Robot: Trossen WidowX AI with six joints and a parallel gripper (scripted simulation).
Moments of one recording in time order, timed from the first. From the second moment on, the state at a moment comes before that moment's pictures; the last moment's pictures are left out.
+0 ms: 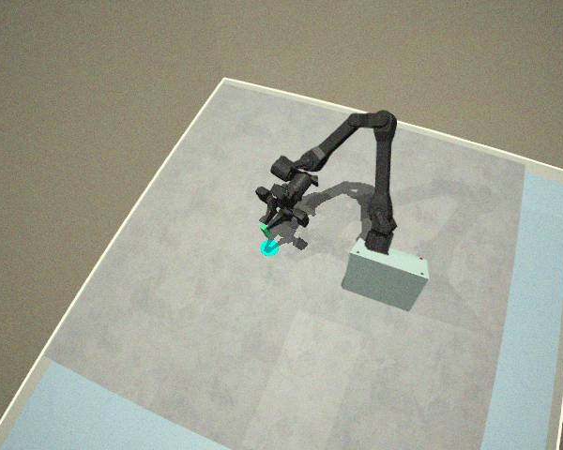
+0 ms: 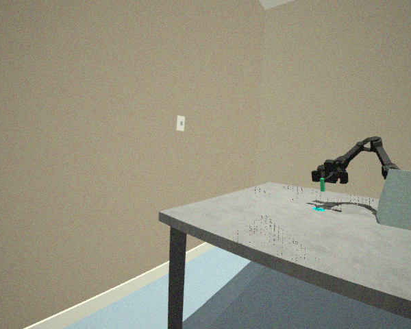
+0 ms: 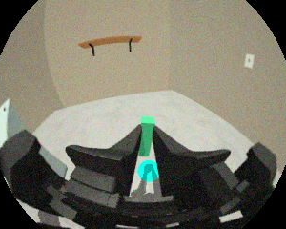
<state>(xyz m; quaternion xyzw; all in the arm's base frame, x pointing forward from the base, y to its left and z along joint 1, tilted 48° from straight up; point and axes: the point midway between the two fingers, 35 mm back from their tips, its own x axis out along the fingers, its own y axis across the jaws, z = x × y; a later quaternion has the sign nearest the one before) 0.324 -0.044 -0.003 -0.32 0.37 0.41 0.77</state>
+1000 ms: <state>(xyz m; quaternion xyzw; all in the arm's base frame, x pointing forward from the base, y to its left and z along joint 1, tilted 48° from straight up) 0.321 -0.048 0.012 -0.34 0.29 0.41 0.79</state>
